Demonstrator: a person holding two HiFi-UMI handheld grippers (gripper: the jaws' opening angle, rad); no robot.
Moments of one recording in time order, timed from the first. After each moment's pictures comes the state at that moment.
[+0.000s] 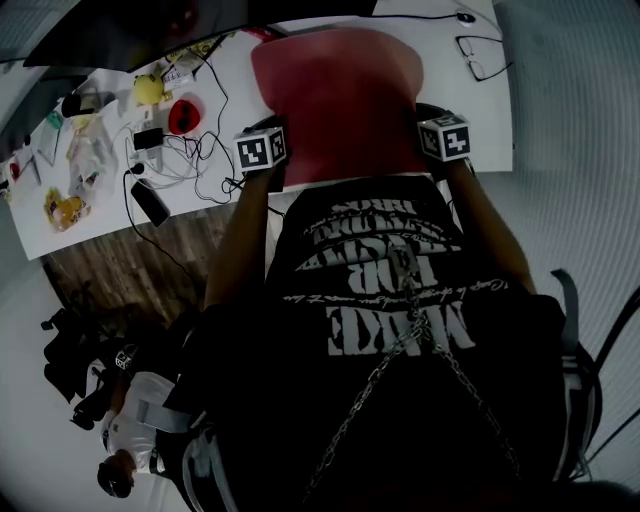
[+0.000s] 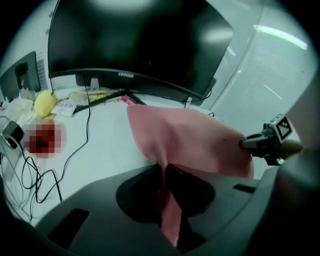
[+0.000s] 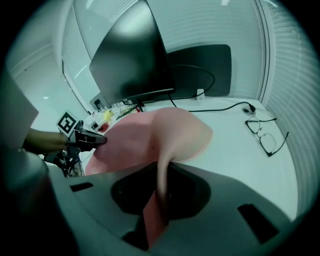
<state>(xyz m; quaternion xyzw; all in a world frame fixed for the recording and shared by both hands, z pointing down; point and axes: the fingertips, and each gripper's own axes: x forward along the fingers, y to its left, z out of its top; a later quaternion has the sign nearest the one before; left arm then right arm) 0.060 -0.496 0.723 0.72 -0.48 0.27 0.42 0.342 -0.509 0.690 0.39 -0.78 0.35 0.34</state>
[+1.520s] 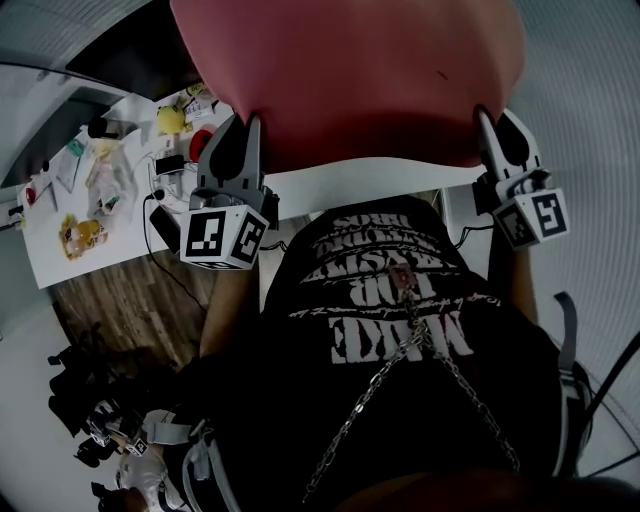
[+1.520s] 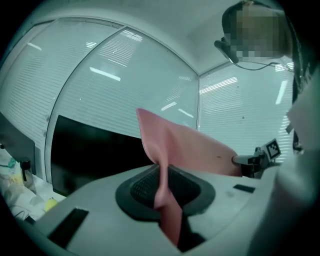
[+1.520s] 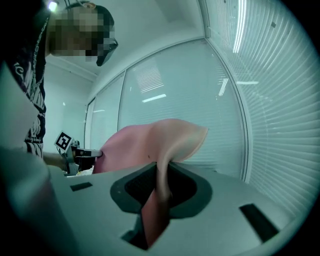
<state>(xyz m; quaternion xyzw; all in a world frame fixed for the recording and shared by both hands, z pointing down) 0.037 -0.483 0.334 0.85 -0.51 -0.03 0.11 0.340 -0.476 0.301 0.52 -0.85 0.06 0.01</state>
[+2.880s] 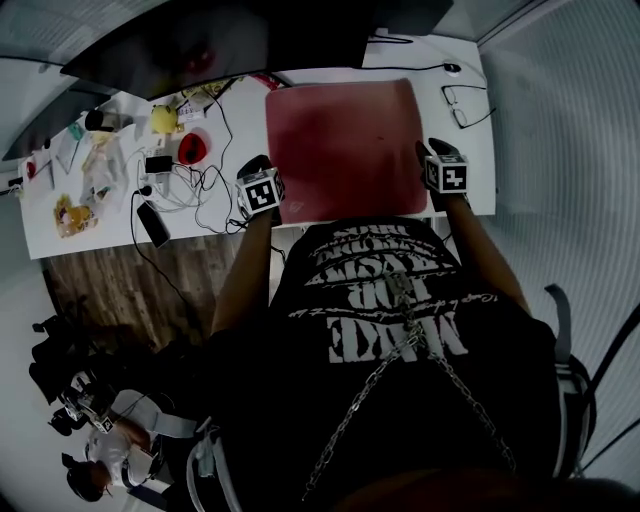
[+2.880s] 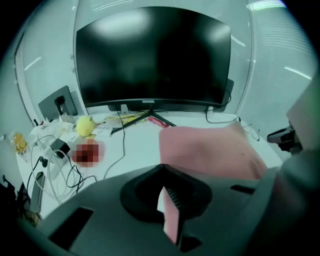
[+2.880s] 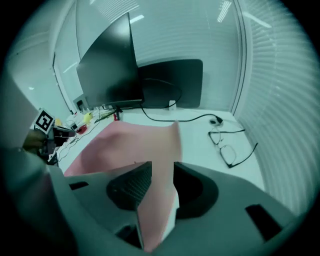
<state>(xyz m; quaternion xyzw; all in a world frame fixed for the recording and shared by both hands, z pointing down) 0.024 -0.506 0.689 0.65 -0.63 0.29 0.32 0.430 -0.553 0.679 0.48 -0.76 0.29 0.34</state>
